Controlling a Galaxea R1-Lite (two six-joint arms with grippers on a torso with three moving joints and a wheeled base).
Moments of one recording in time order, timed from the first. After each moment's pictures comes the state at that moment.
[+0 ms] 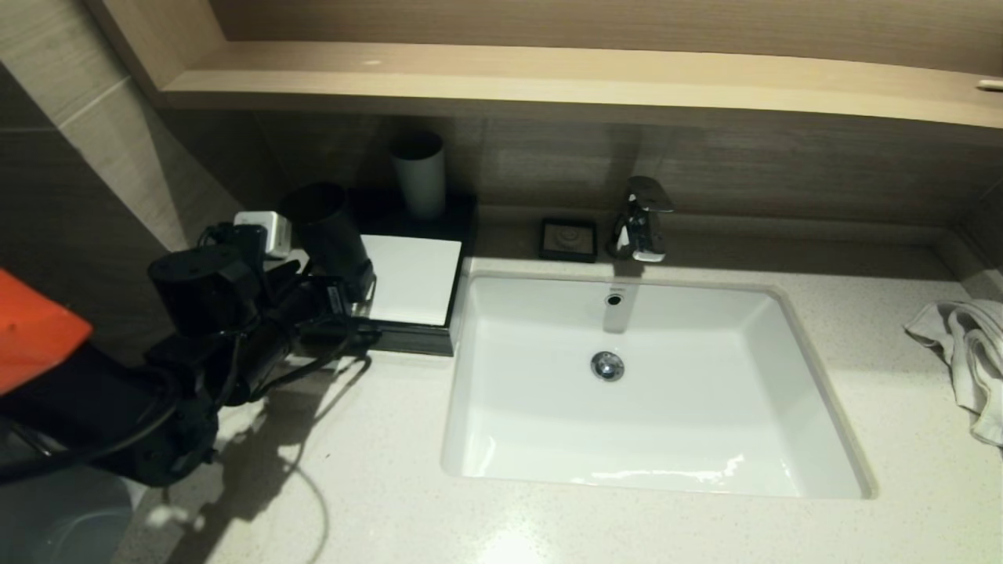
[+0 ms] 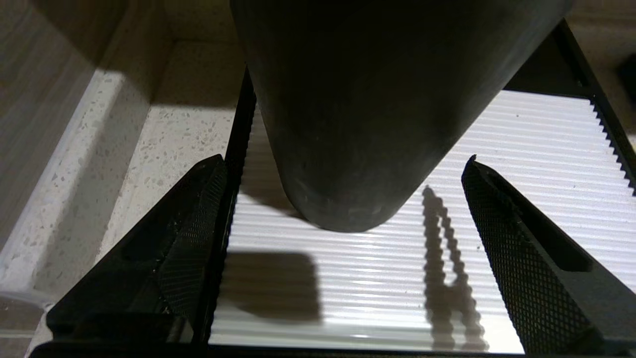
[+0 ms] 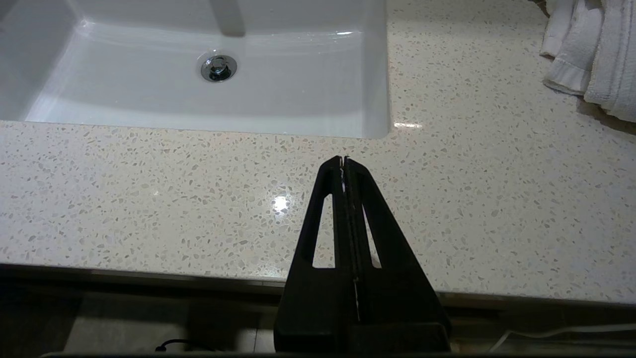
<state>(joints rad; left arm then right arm) -0.25 1.87 -0.72 -1.23 0.14 -0.02 0.00 0.00 0.00 0.00 0.00 0.00</state>
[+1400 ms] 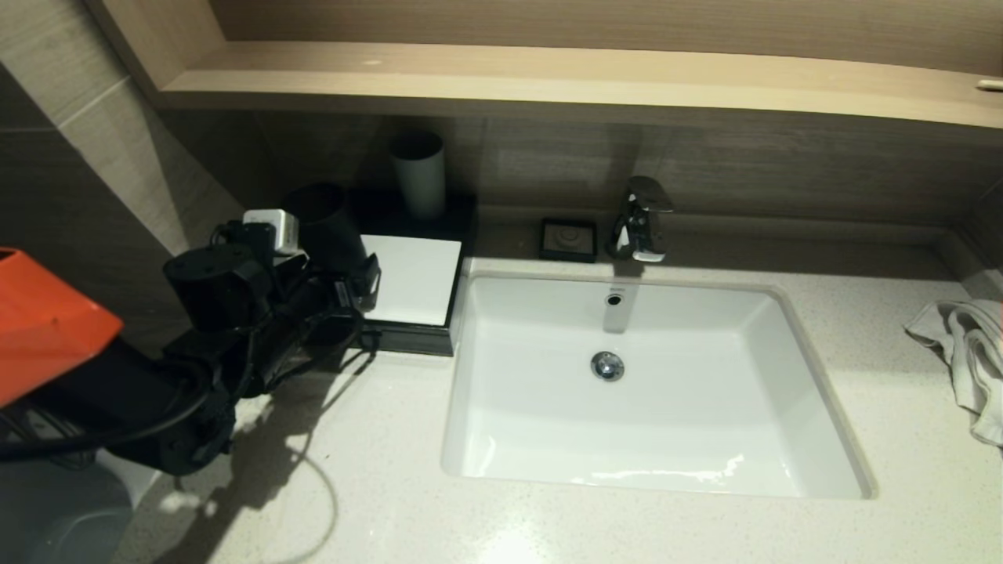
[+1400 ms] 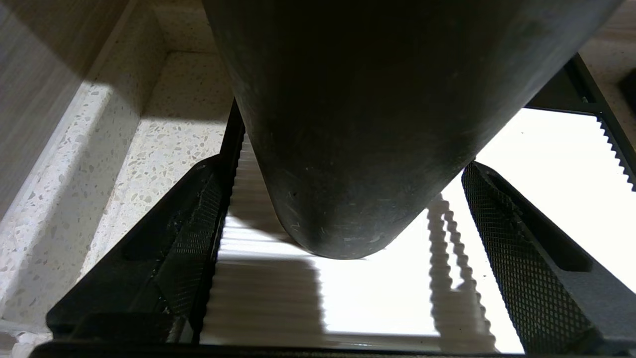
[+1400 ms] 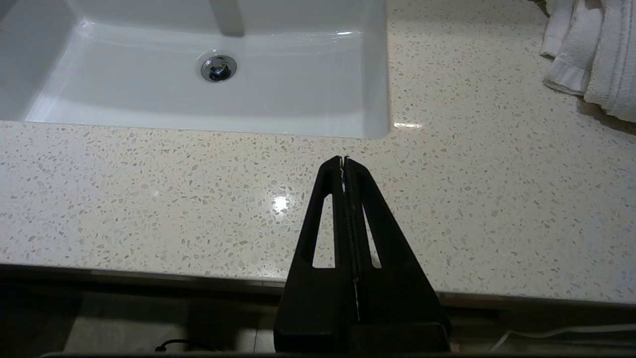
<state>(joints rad) -0.25 1.93 -0.76 -1.27 0.14 -0.02 0.00 0.00 0.00 0.00 0.00 0.00</state>
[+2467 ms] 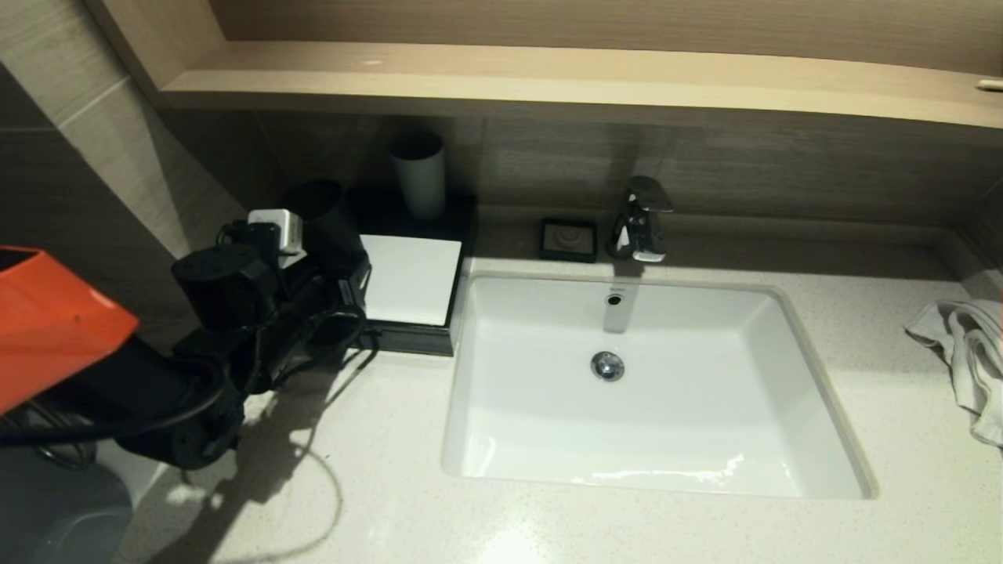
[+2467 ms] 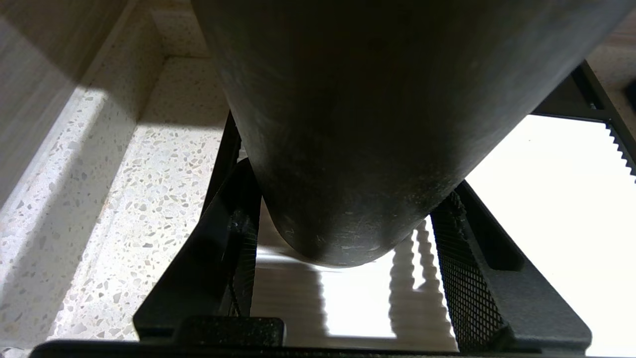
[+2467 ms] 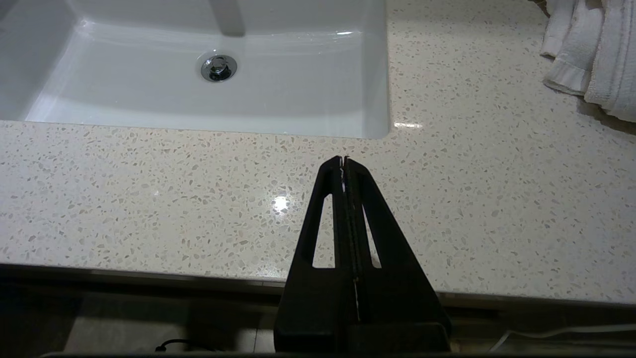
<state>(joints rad) -0.25 1.96 -0.78 -1.30 0.14 -0.02 0.00 0.00 0.00 0.00 0.00 0.00</state>
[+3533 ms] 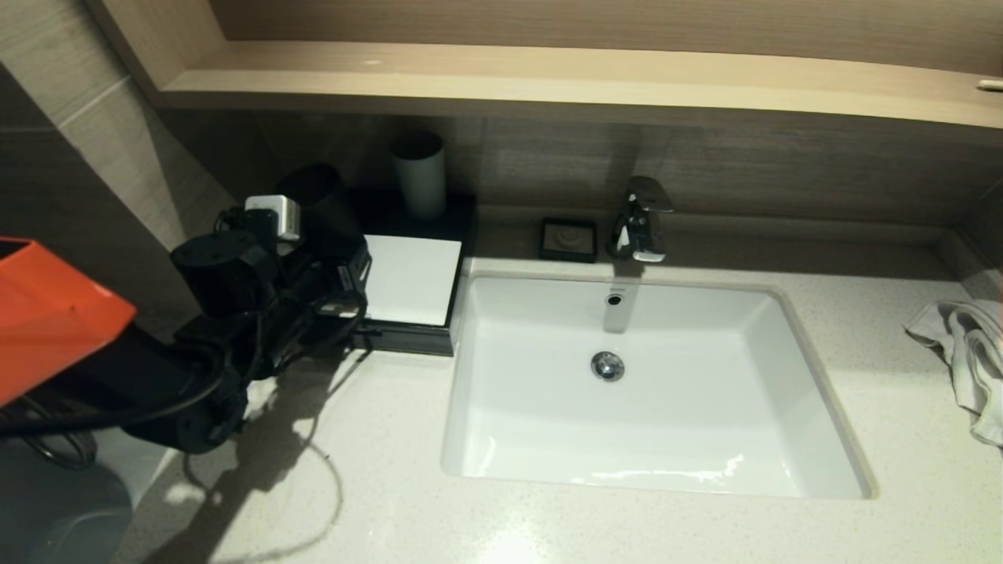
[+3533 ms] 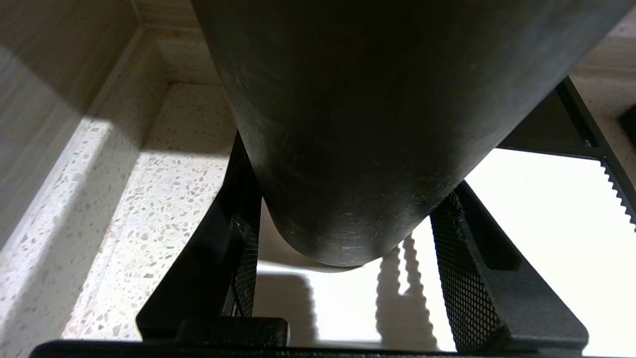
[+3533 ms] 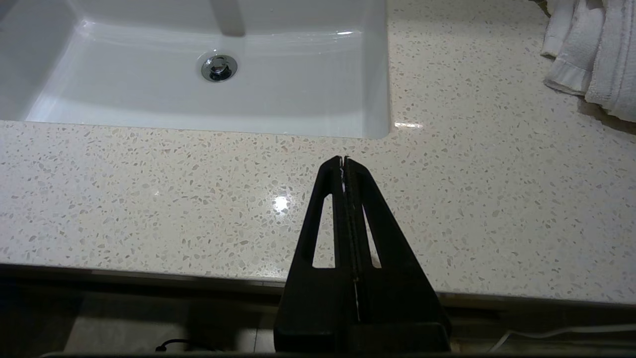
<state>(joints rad) -0.24 1.96 -0.84 -1.27 0.15 -0.02 0.00 0.00 0.00 0.00 0.00 0.00</state>
